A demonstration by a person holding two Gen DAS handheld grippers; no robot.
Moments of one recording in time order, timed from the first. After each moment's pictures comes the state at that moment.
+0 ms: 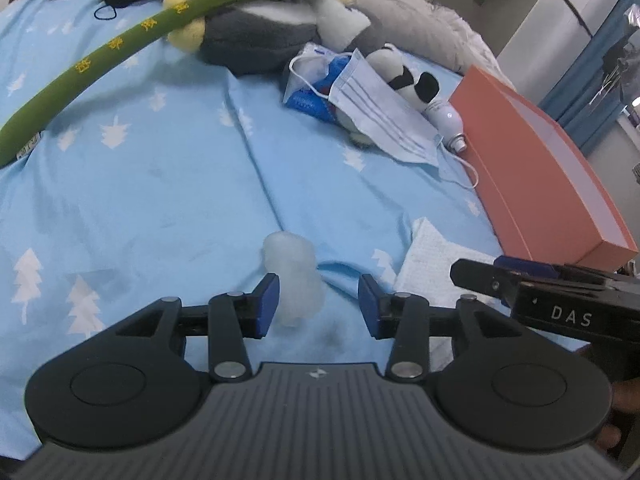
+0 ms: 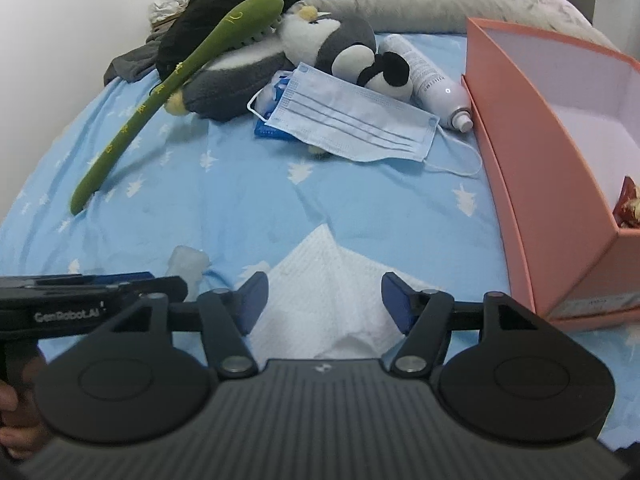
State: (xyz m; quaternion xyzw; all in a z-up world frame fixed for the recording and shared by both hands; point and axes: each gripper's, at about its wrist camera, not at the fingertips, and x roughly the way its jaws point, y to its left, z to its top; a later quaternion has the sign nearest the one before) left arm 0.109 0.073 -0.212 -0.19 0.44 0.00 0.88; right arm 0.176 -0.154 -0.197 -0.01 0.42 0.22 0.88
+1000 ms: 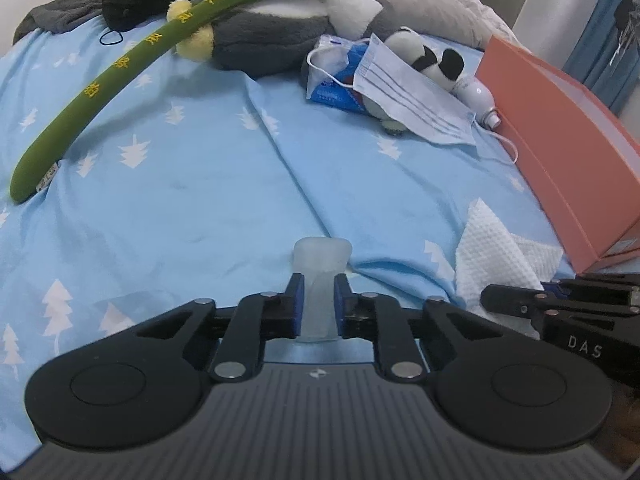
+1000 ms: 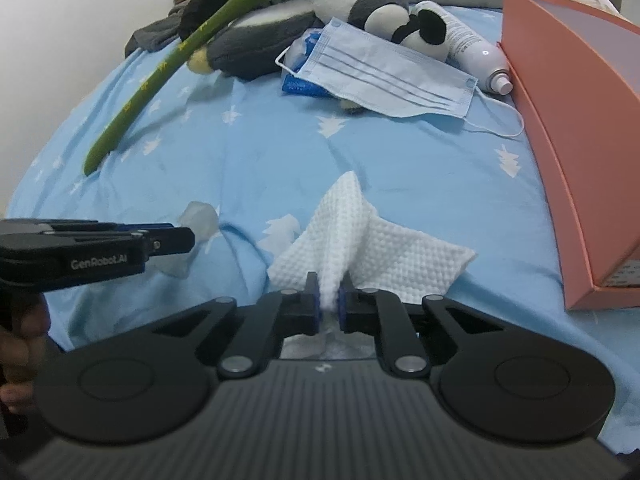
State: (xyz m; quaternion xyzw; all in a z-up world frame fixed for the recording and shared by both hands) left arm 0.118 0.073 -0.223 -0.11 0.45 0.03 0.89; right arm 0.165 -0.143 -0.223 -0.02 0.44 0.25 0.86
